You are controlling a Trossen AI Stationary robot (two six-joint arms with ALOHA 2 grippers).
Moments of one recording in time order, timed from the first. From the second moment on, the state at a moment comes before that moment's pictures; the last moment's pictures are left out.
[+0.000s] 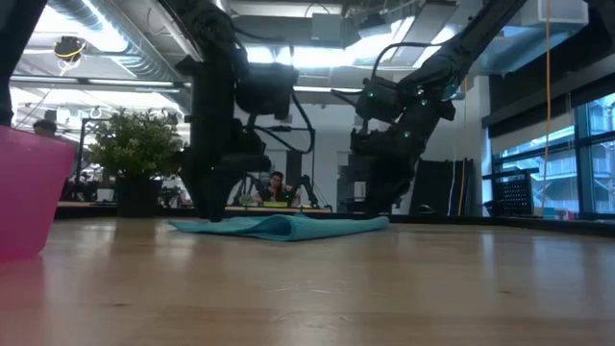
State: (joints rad) left arm 0.17 1.82 1.10 -0.79 -0.19 -0.78; right arm -0.43 1.79 0.99 -0.27 -0.23 -0.01
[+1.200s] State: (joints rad) left arm 0.06 1.85 1.11 -0.77 -0.13 -0.94; right arm -0.39 1.79 0.97 -0.24 -0.24 0.01
